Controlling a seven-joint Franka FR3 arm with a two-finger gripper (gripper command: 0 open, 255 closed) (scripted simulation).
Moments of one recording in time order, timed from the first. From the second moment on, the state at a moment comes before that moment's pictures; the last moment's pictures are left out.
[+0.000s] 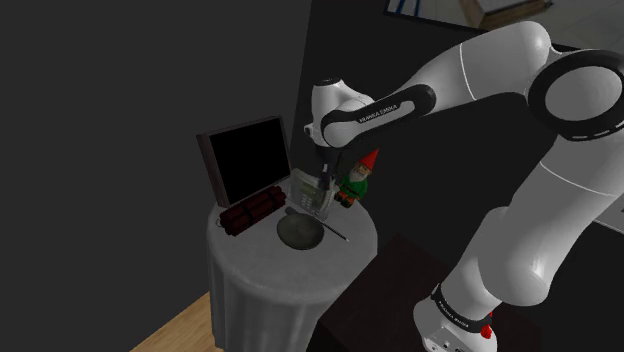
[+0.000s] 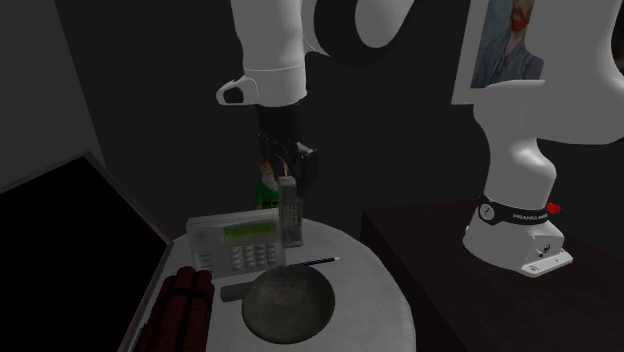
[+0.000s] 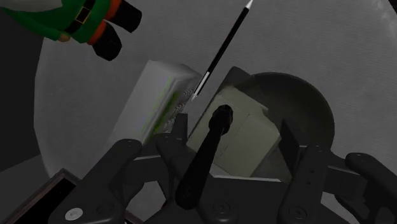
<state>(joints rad) 0.16 0.01 -0.11 -2.24 -0.25 2.12 -0.37</state>
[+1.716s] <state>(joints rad) 0.22 0.18 -0.06 -2.22 -0.24 2.25 -0.23</state>
